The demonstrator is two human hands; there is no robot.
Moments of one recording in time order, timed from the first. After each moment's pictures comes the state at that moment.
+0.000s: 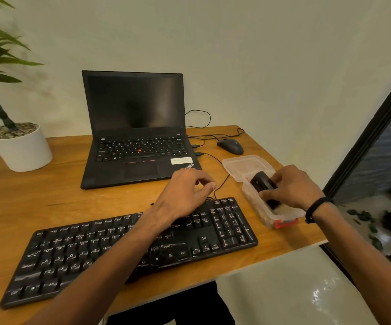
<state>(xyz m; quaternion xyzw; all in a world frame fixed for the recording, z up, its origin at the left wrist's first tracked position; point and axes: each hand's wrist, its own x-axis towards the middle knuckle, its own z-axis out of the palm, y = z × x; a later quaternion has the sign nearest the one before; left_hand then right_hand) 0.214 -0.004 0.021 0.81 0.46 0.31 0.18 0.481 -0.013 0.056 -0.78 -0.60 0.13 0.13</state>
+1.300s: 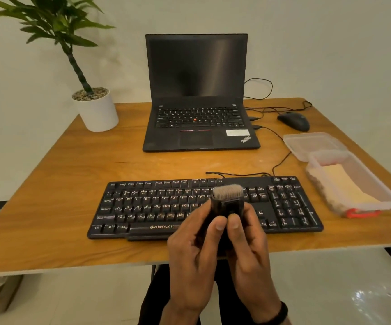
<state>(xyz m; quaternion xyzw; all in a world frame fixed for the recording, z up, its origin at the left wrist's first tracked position) 0.177 -0.178 -0.034 0.54 0.49 0.63 0.28 0.276 -0.160 -0.041 -0.33 -0.48 0.58 0.57</state>
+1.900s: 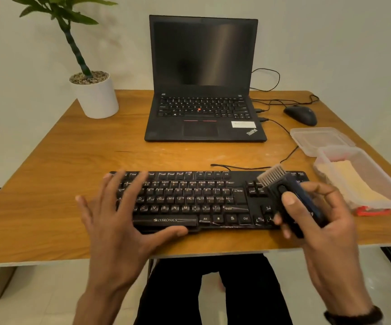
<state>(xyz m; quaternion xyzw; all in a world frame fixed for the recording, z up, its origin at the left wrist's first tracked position) 0.057 -0.178 -0.046 0.60 0.71 0.36 0.01 0.347 -0.137 -0.007 -0.47 -0.48 0.44 0.60</state>
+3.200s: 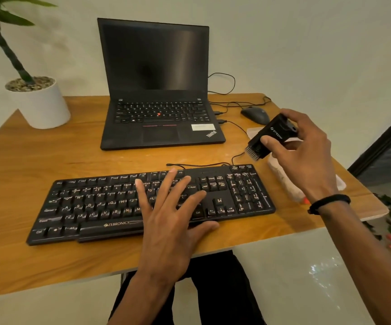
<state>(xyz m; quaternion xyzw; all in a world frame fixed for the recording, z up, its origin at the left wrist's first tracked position) 0.167 -0.129 -0.049 0.75 0.58 0.30 0.02 0.419 -0.028 0.034 -0.59 -0.66 0.07 0.47</state>
